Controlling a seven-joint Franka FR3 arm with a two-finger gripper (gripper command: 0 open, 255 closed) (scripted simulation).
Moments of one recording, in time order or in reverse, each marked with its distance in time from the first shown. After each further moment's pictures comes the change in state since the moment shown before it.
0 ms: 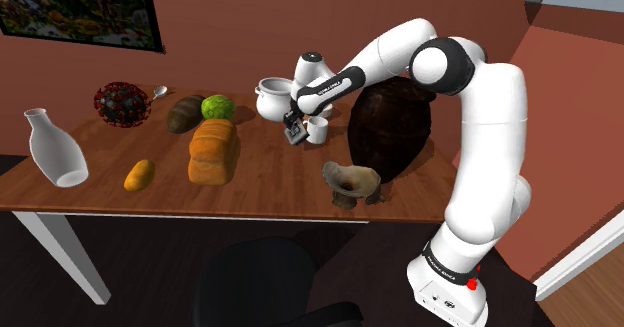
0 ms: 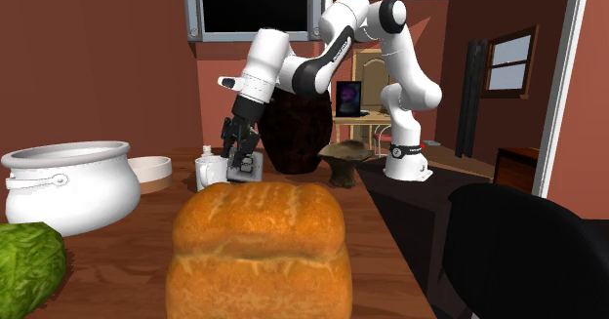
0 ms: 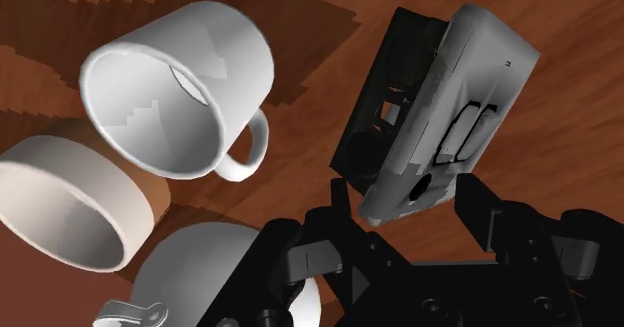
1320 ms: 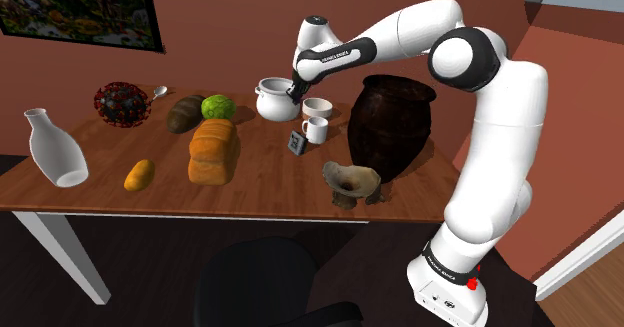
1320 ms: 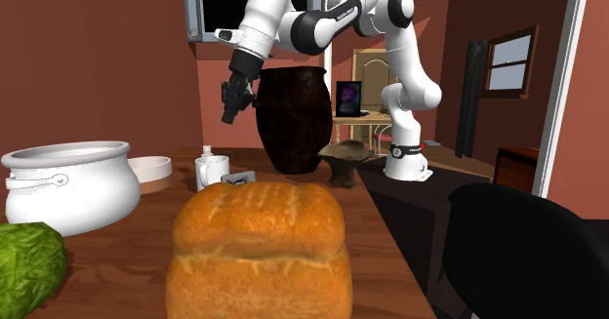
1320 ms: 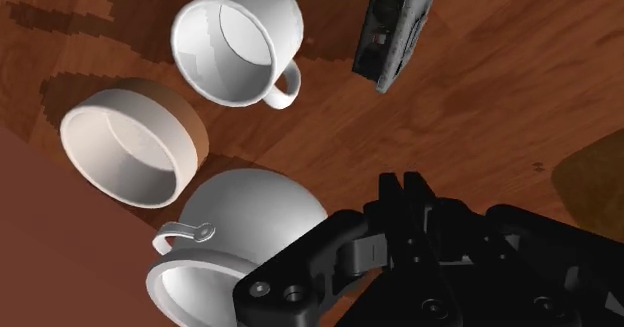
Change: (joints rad) arm -0.020 -0.125 0.039 0.097 0.076 -0.216 -0.082
